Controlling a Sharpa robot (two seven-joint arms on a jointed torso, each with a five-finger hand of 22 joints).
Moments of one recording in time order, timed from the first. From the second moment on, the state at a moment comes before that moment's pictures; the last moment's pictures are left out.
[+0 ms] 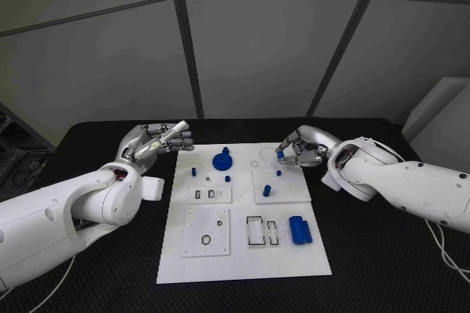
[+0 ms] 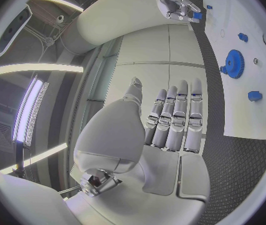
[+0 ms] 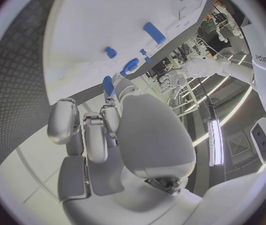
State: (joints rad) left arm 1.12 -0.90 0.10 1.55 -0.09 -0.38 0.45; left_hand 1.35 0.00 -0.07 0.10 0.08 1.01 0.21 0.07 0.07 1.10 0.16 0.07 0.07 1.13 0.11 0.13 0.12 0.18 0.92 0.22 0.42 0.17; right arm 1.18 -0.87 0.07 1.48 -1.25 -0.33 -0.04; right_hand 1.49 -0.04 0.21 0.14 0.19 1.08 0.12 0.16 0.08 1.38 0.04 1.31 1.29 1.47 -0.03 1.57 1.31 0.09 1.34 0.08 1.36 1.17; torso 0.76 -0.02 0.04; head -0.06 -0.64
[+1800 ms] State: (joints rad) left arm 1.12 -0.88 0.10 1.55 -0.09 -0.39 0.44; left_hand 1.35 0.01 -0.07 0.10 0.08 1.01 0.21 0.07 0.07 1.10 0.16 0.07 0.07 1.13 0.11 0.13 0.12 0.18 0.92 0.22 0.42 0.17; right arm 1.15 -0.54 0.01 1.51 -1.51 -0.24 -0.31; right_hand 1.46 -0.06 0.22 0.13 0.20 1.08 0.12 0.16 0.08 1.38 0.03 1.31 1.28 1.46 -0.03 1.57 1.31 0.09 1.34 0.07 1.37 1.17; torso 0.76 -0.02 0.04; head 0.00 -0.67
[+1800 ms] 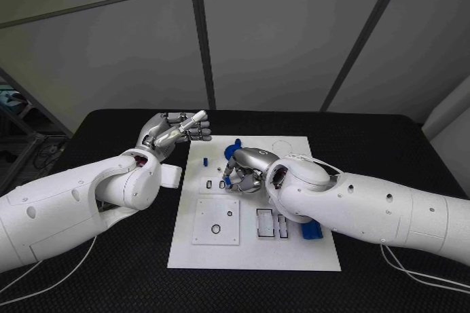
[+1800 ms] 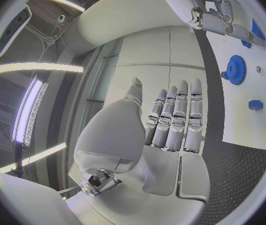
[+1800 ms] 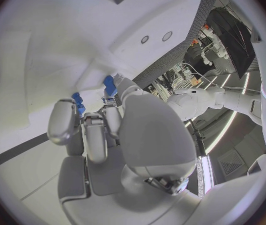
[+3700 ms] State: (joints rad) left arm 1.12 -0.88 0.10 1.55 -0.09 -0.39 0.44; left_hand 1.35 0.01 -0.07 0.10 0.08 1.01 0.21 0.07 0.07 1.10 0.16 0.07 0.07 1.13 0.11 0.13 0.12 0.18 0.92 0.22 0.42 0.17; right arm 1.16 -0.54 0.01 1.50 -1.56 -0.19 -0.32; right_hand 1.41 -0.09 0.22 0.13 0.19 1.04 0.14 0.14 0.07 1.34 0.05 1.25 1.23 1.47 -0.03 1.56 1.31 0.09 1.33 0.09 1.35 1.15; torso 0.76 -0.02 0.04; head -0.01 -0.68
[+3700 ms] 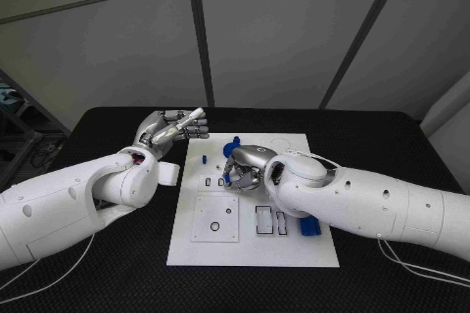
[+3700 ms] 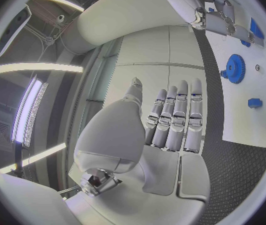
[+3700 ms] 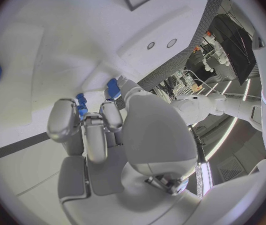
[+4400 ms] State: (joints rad) left arm 1.12 -0.88 0.10 1.55 -0.09 -0.39 0.44; left_hand 1.35 0.01 -0.07 0.10 0.08 1.01 0.21 0.07 0.07 1.10 0.16 0.07 0.07 1.13 0.11 0.13 0.12 0.18 0.92 0.22 0.42 0.17; right arm 1.16 -0.54 0.01 1.50 -1.57 -0.19 -0.32; right_hand 1.37 -0.14 0.21 0.15 0.16 0.99 0.15 0.12 0.07 1.32 0.06 1.25 1.22 1.47 -0.01 1.57 1.31 0.09 1.32 0.10 1.35 1.14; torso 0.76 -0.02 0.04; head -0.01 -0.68
